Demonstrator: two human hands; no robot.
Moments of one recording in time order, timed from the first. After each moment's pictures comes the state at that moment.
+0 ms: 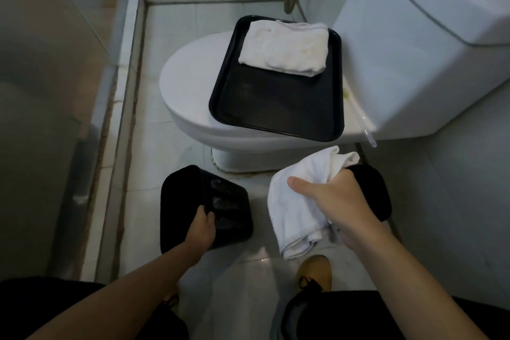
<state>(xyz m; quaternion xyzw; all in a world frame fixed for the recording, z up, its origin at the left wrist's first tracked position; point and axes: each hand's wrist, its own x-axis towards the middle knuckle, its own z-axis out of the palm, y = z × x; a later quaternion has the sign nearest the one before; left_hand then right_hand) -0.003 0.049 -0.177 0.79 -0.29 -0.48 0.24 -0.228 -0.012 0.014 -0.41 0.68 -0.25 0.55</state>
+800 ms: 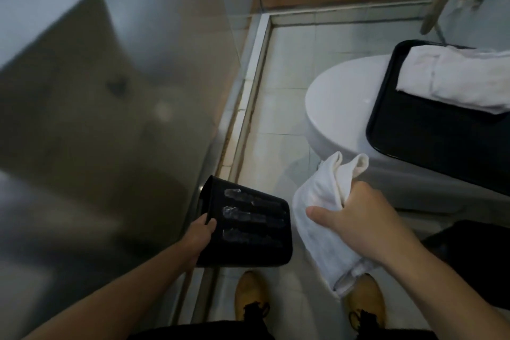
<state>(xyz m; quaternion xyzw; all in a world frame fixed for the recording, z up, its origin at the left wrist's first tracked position) 0.238 0.134 -0.130 0.81 -0.09 -0.47 0.33 -0.036 0.005 0.039 -0.70 0.55 -0.04 0.45</state>
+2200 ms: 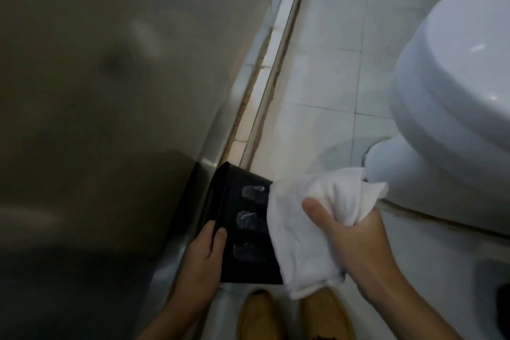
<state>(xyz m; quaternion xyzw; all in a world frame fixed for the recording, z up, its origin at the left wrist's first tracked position) 0.267 0.156 -0.253 0.82 -0.18 -0.37 0.41 0.095 0.004 -0.179 -0.52 0.54 -0.24 0.62</state>
